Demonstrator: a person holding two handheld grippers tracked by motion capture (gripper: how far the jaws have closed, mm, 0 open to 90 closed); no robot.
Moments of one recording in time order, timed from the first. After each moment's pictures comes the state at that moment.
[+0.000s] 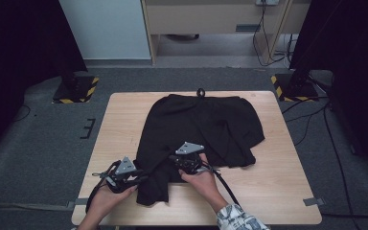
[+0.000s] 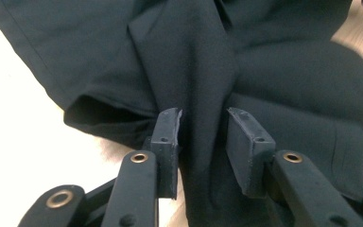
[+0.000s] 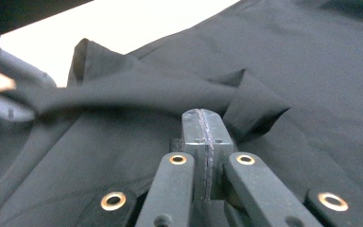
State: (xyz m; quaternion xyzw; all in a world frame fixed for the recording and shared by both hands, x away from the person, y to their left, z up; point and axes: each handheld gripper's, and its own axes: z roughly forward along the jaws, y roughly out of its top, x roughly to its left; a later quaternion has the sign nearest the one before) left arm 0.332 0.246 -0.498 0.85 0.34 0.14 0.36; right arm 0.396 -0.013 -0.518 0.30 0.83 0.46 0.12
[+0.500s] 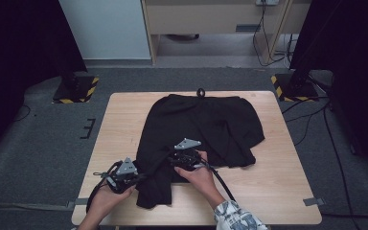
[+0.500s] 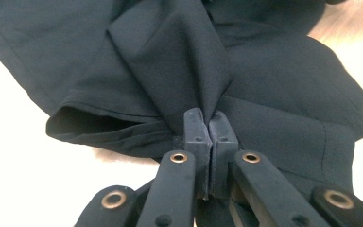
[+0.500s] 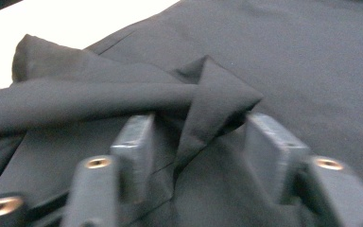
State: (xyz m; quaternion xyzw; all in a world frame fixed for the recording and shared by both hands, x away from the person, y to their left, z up) left arm 0.330 0.241 -0.497 0.87 0.32 0.11 0.36; right arm 0.415 -0.005 -0.525 0.36 0.82 0.43 0.12
